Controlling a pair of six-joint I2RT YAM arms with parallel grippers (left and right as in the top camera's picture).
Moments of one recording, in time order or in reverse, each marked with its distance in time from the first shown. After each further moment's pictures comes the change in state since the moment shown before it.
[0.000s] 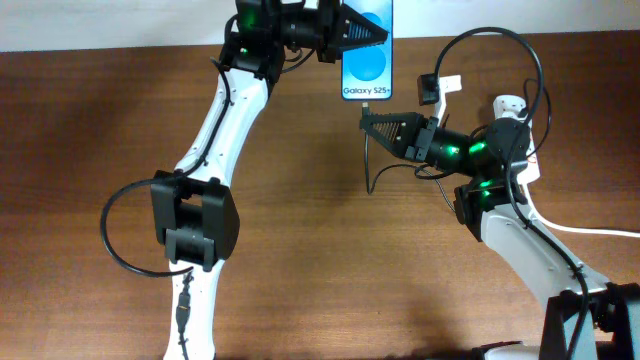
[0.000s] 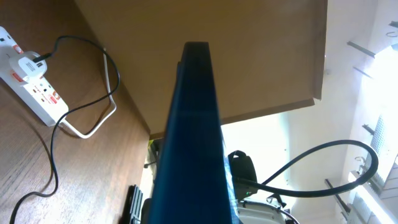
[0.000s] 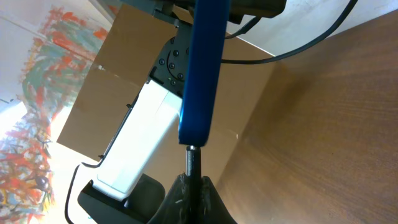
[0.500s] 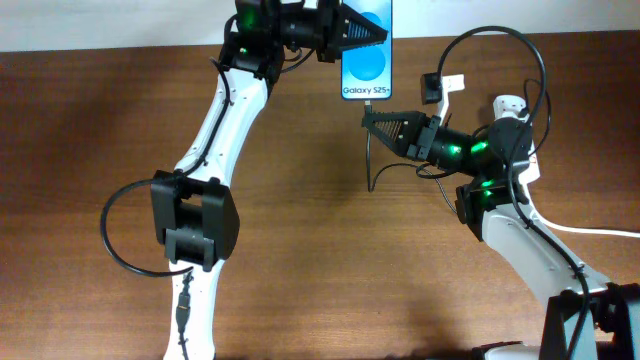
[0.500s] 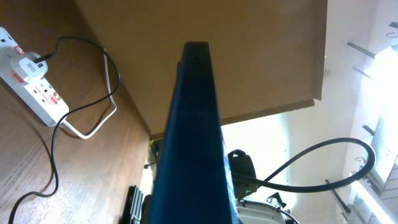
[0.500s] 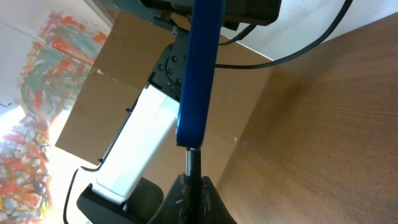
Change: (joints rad) left arm 0.000 0.000 0.000 0.000 0.000 0.000; right arm -0.014 0.000 0.000 0.000 0.010 0.000
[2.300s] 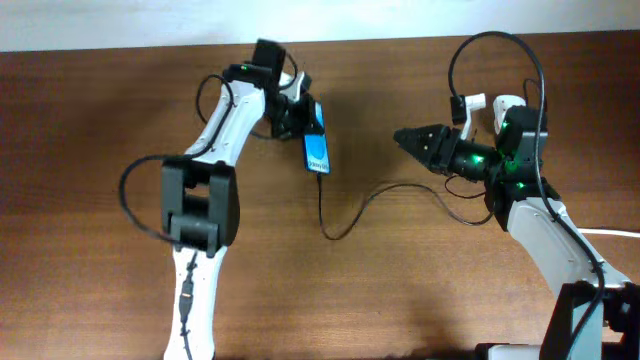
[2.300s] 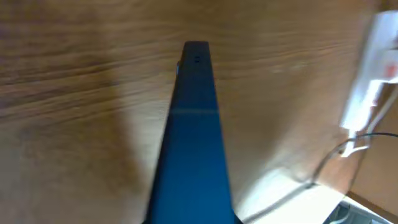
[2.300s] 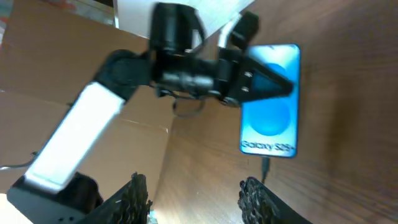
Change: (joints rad) left arm 0.045 0.119 -0.102 -1.221 -0.845 1.033; right arm -0.182 0.018 0.031 -0.676 -0.024 -0.523
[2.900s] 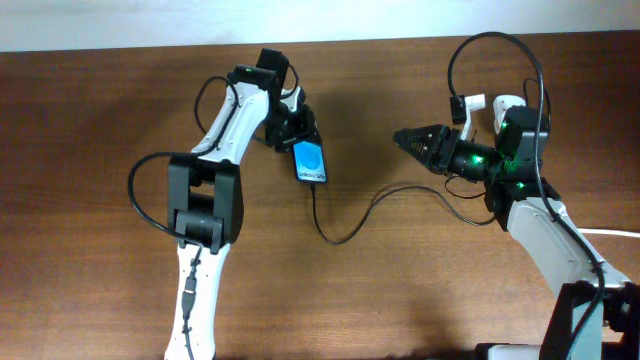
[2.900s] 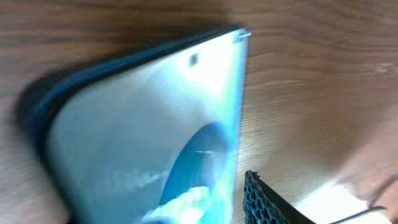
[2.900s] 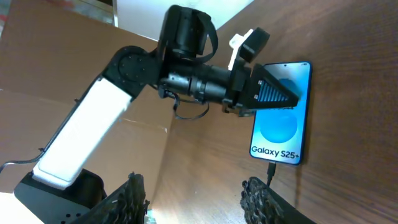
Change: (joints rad) left arm -0.002 0.069 0.054 -0.141 -0.179 -0.010; right arm 0.000 0.000 0.000 -0.006 0.000 -0.017
